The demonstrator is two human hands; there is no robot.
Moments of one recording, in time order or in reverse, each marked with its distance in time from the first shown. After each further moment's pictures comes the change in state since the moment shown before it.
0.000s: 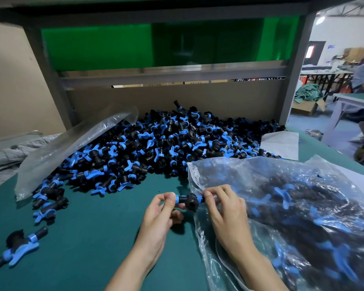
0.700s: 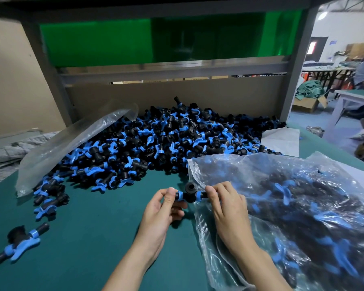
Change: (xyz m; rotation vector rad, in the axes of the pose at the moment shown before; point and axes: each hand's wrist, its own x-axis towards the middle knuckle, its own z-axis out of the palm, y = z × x) left_hand -0.003 0.003 0.002 0.019 -0.008 0.012; right_hand 0.000 0.004 -0.001 -0.008 -0.030 0.004
